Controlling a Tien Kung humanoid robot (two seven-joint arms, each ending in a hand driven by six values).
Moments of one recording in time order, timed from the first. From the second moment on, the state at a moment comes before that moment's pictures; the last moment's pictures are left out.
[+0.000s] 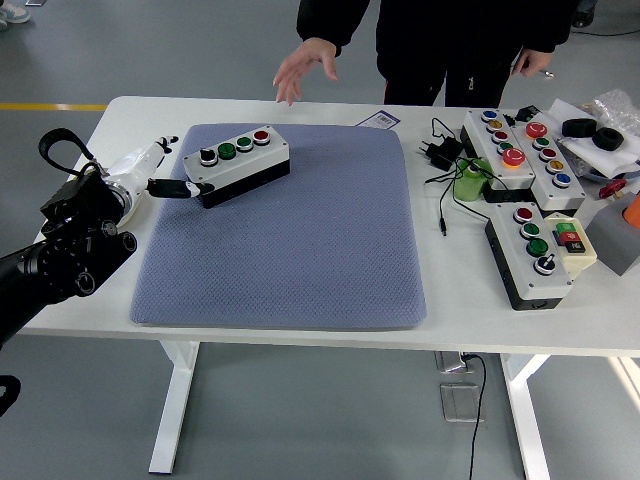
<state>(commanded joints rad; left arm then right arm) -0.95 0.22 -0.52 -0.46 1.44 0.19 0.10 0.06 -0.12 1.17 0.18 -0.74 -0.29 -0.39</state>
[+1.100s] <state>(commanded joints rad) -0.94 0.21 -0.51 -0.47 1.44 0.18 0.11 0.05 -0.12 1.16 0.18 -0.73 -0.29 -0.39</state>
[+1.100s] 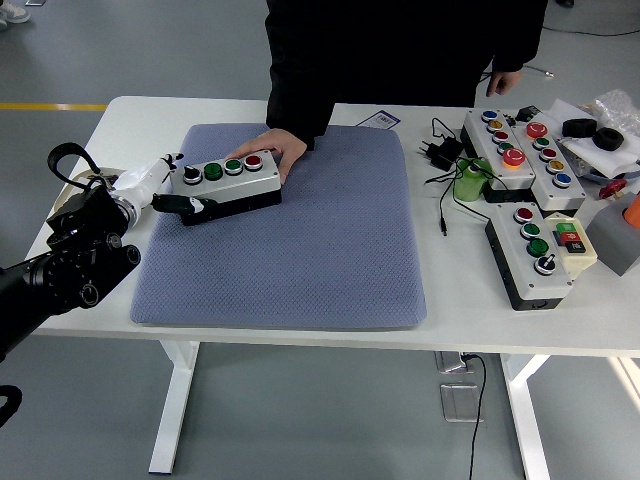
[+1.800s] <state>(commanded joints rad) -0.93 0.22 -0.51 -0.47 1.40 0.15 0.01 0.06 -0.12 1.17 0.18 -0.74 -0.29 -0.39</state>
